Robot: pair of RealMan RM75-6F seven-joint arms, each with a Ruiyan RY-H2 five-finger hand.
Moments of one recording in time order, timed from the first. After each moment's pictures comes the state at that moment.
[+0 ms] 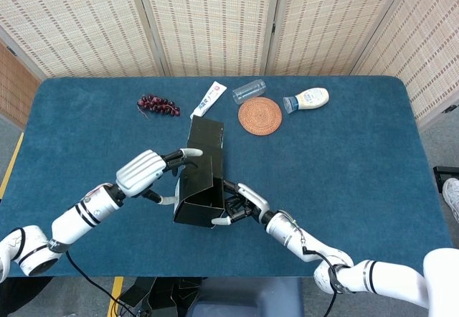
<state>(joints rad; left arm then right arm) -0.84 -1.13 -0.12 -1.59 1.70 1.03 -0.57 0.74 -1.61 0.24 -1.52 -1.40 0.66 1.15</state>
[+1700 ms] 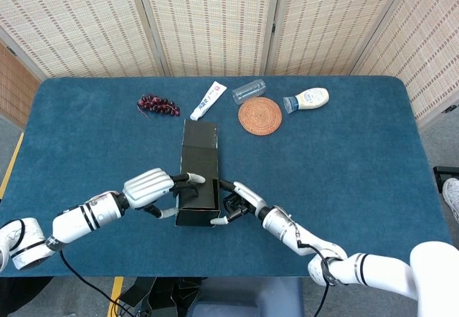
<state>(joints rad) -0.97 -1.11 0.06 -1.54 1.82 0.96 -0.71 0.81 -1.64 0.22 -1.44 -1.35 0.63 0.99</state>
